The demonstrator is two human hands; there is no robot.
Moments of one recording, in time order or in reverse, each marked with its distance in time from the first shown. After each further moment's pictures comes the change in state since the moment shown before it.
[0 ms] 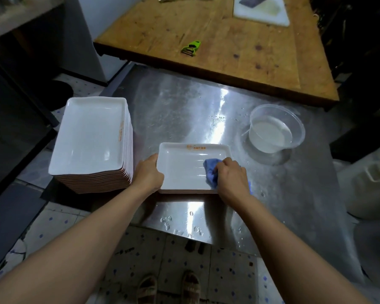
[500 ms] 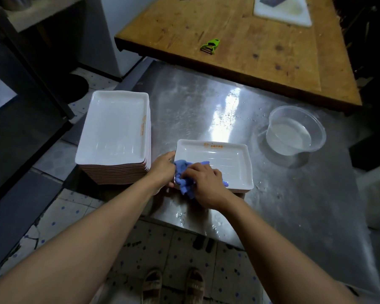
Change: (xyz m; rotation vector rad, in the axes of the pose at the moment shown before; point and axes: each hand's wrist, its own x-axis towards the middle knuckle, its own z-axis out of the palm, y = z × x) left_hand -0.009 0.002 -0.018 -0.516 -0.184 -0.115; right_hand -0.005 -0.083 0.009 0.242 -0.221 -0.337
